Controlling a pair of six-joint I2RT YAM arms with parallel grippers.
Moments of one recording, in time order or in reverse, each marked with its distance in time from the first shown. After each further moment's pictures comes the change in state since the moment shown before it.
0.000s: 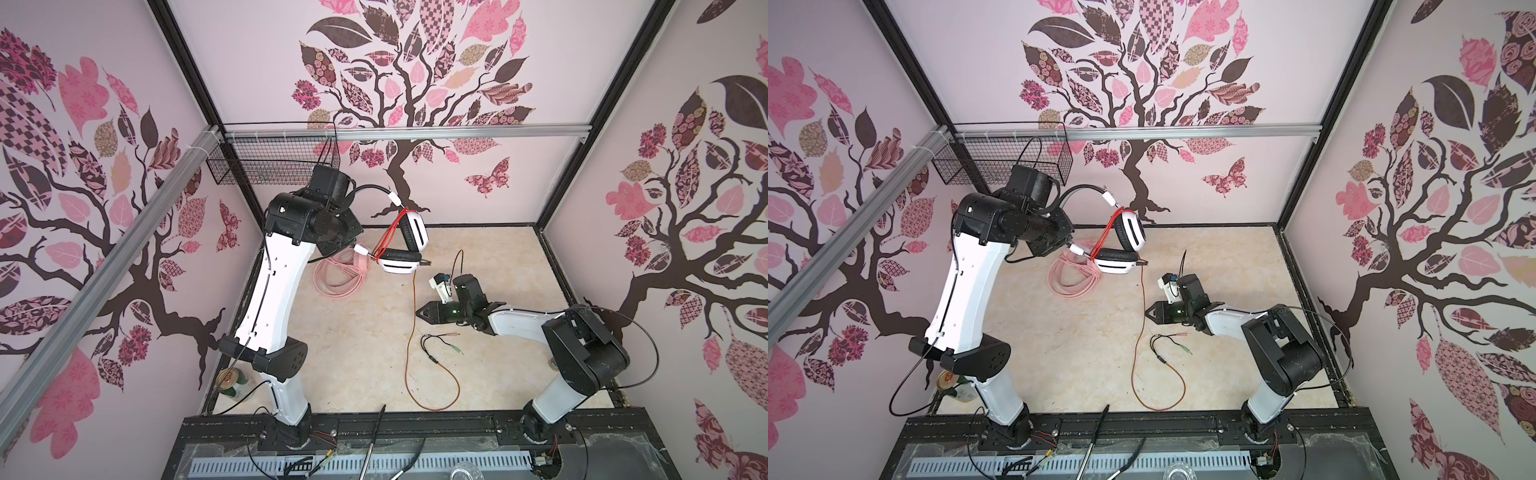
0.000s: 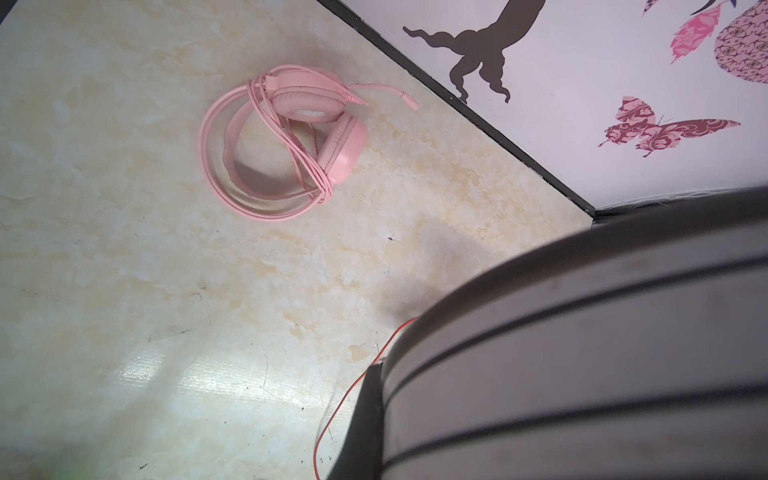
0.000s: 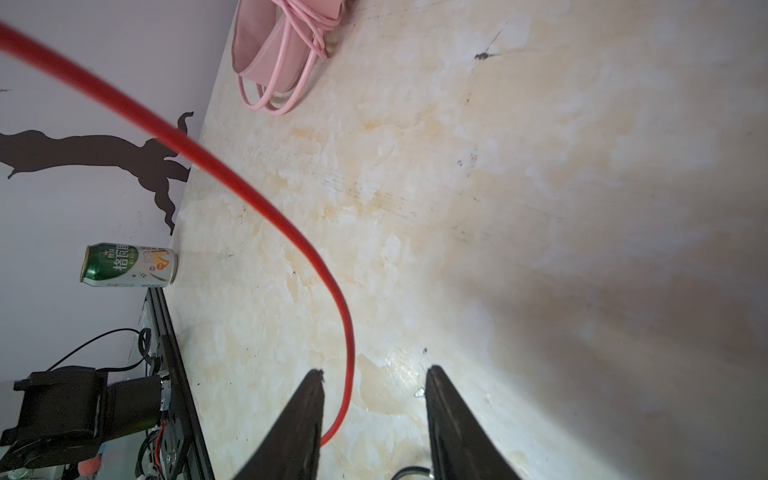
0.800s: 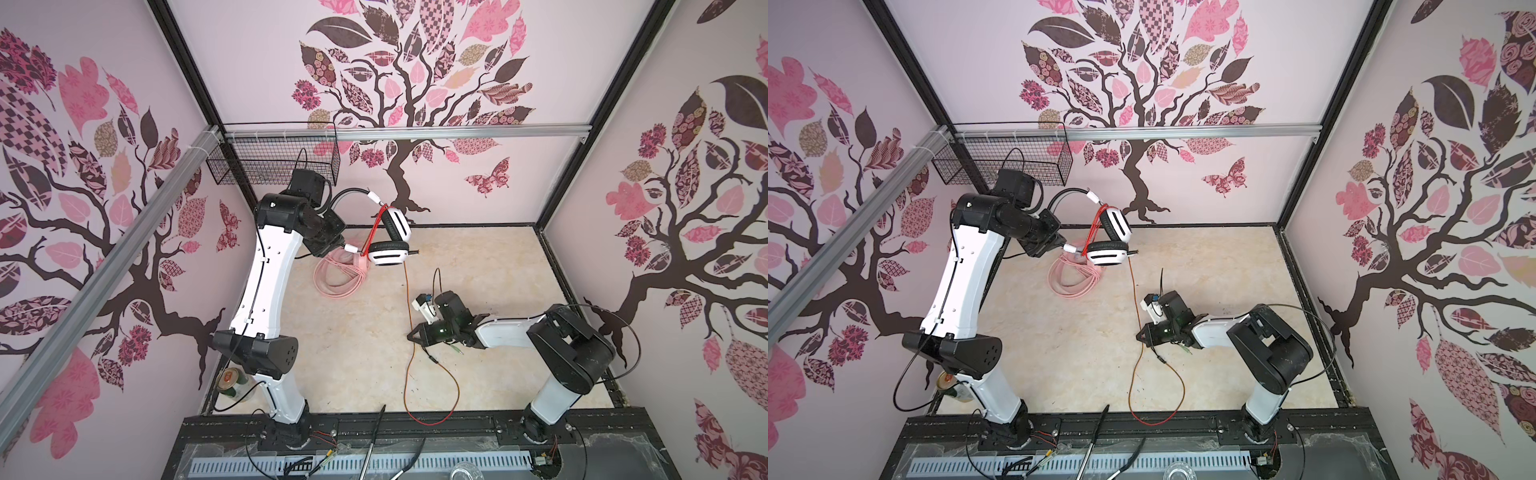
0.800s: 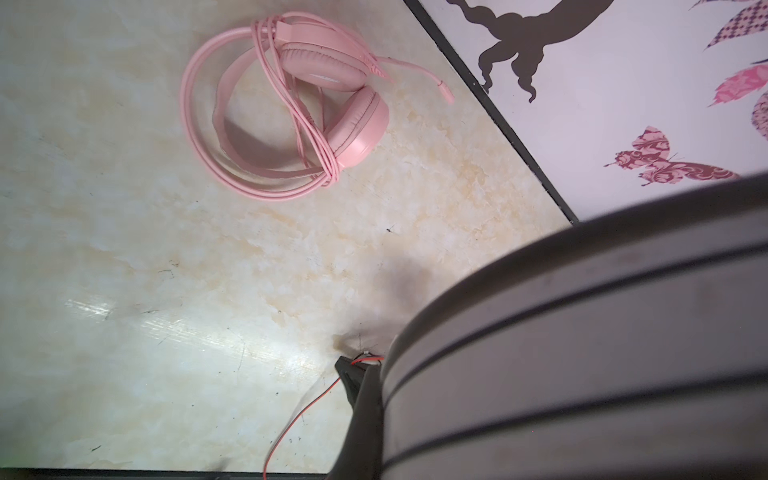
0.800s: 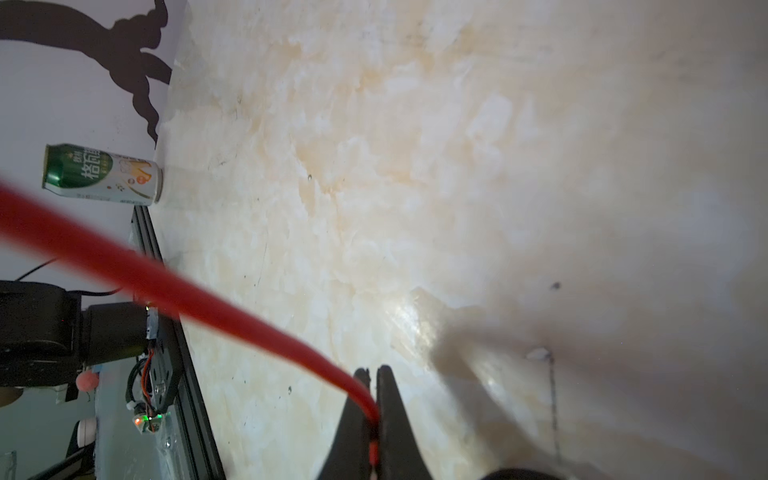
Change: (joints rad) left arm 0.204 -0.023 -0.223 0.130 0.276 -0.026; right arm 0.188 0.048 -0.050 0.001 0.033 -0.002
